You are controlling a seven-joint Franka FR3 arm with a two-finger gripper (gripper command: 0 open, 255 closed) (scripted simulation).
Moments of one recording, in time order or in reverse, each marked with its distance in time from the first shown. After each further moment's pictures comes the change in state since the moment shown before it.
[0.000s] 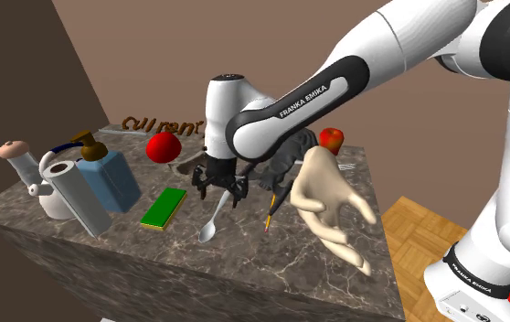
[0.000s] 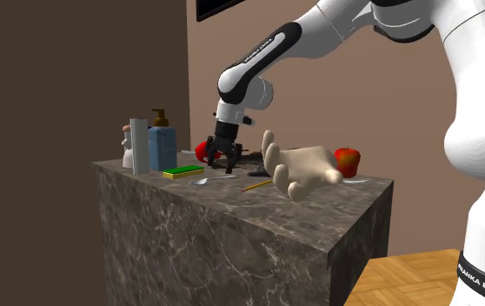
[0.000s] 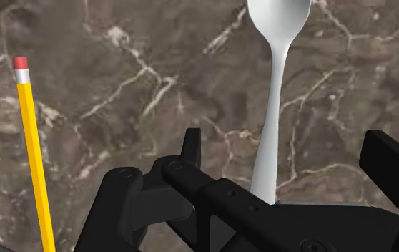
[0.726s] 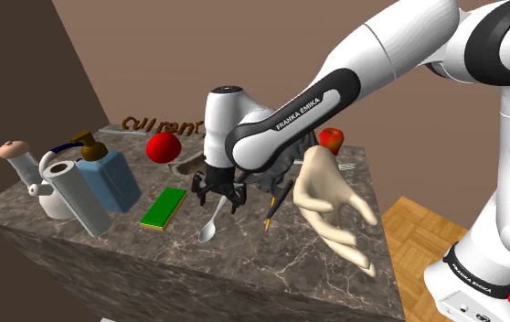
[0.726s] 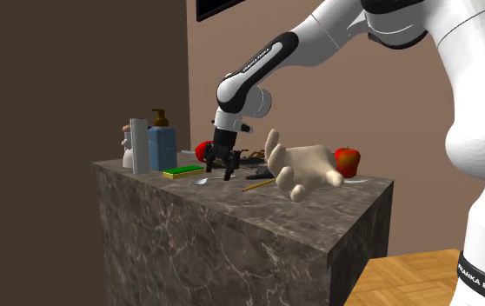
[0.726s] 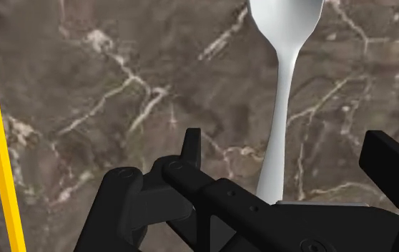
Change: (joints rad) arm 0.021 0.048 -0.015 0.000 -0.029 0.045 0.020
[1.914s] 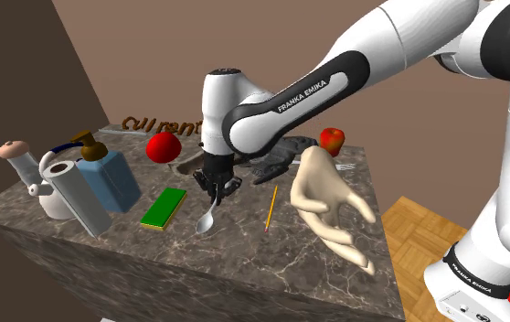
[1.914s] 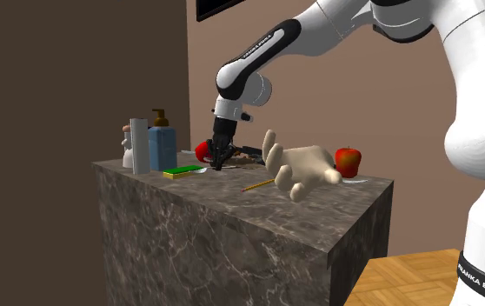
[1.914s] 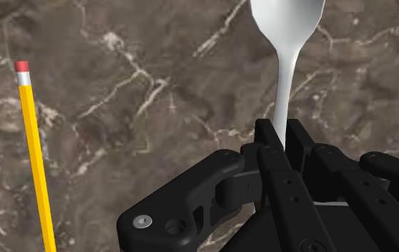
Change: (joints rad) arm -0.015 -0.048 0.017 0.033 0.028 -0.077 -0.011
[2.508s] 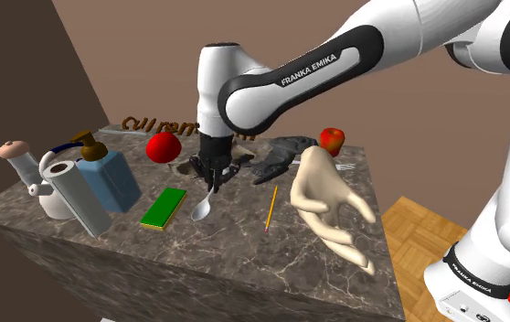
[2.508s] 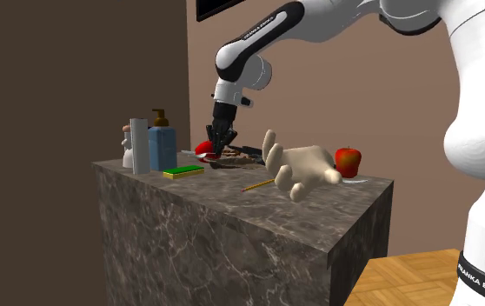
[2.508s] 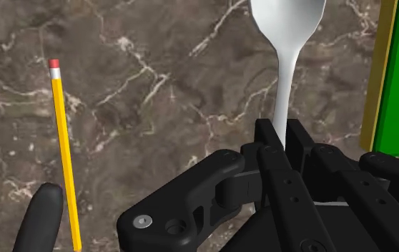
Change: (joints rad) arm -0.012 -0.054 0.016 0.058 0.031 -0.106 -0.008
